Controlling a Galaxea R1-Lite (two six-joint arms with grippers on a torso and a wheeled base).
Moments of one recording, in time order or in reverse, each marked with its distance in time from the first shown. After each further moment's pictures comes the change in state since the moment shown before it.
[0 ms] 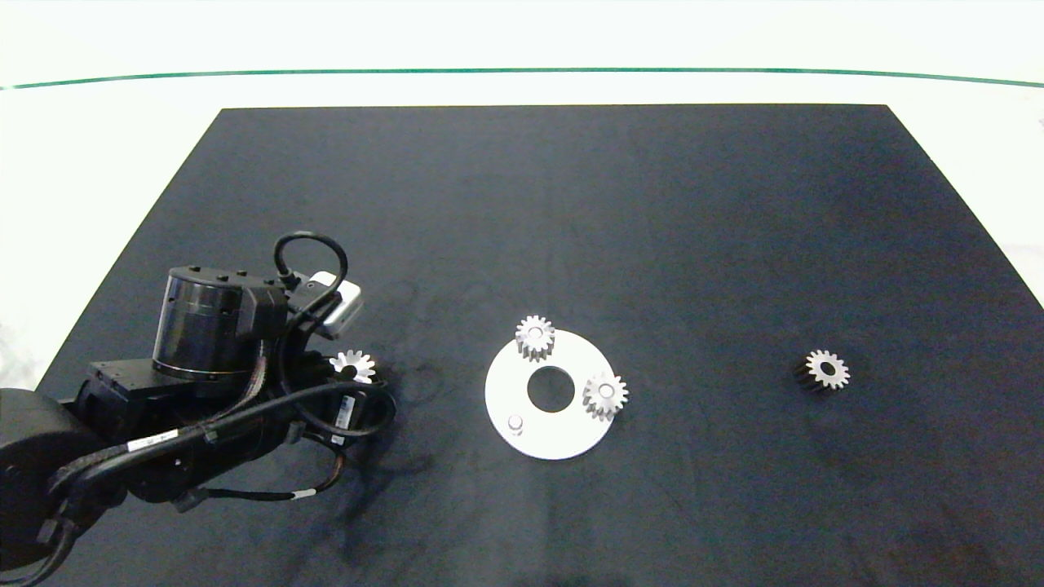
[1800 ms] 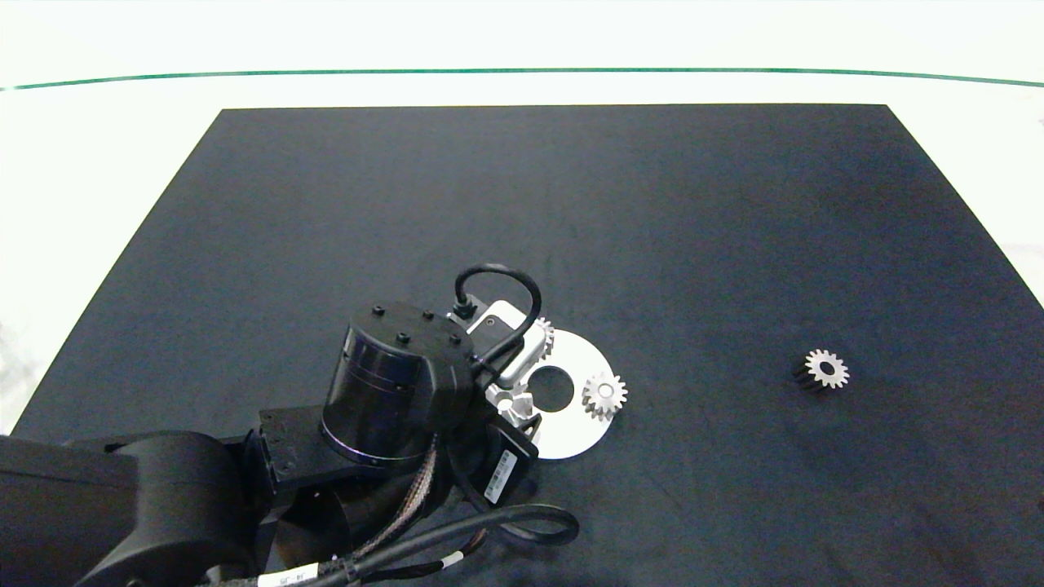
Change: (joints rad) left arm -0.447 0.106 -0.116 -0.083 0.126 -0.005; right arm 0.032 0.012 -0.008 -0.001 0.168 0.000
